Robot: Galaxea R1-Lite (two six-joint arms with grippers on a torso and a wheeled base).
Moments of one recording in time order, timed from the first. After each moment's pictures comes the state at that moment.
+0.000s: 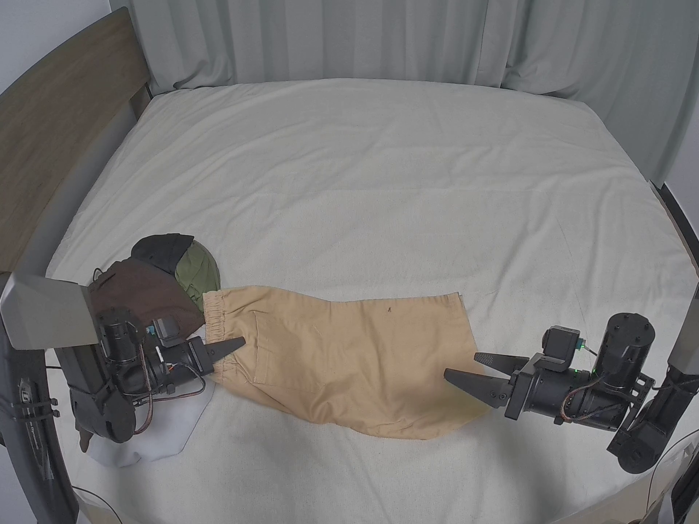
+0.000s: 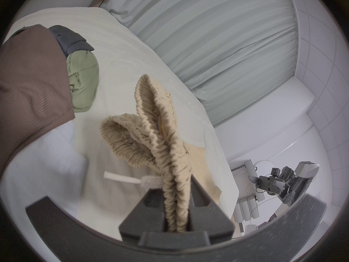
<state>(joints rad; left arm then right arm) -0.06 2.27 -0.44 -1.55 -0.70 -0.58 0.48 1.92 -0.18 -1.55 0.40 0.43</state>
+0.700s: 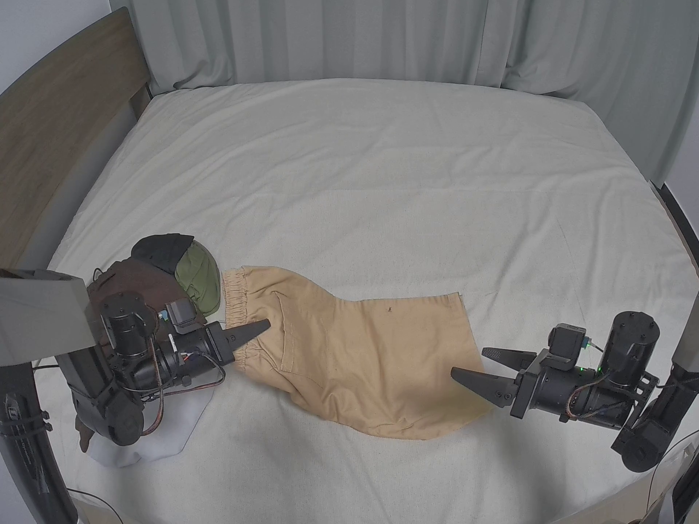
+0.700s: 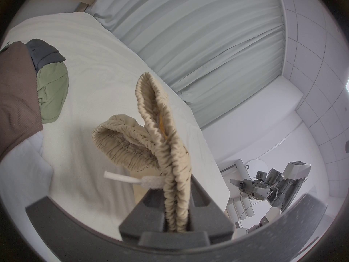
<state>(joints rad) -0.20 2.15 -0.44 -1.55 -0.62 -0.64 0.45 1.91 -0.17 -1.55 0.40 0.36</state>
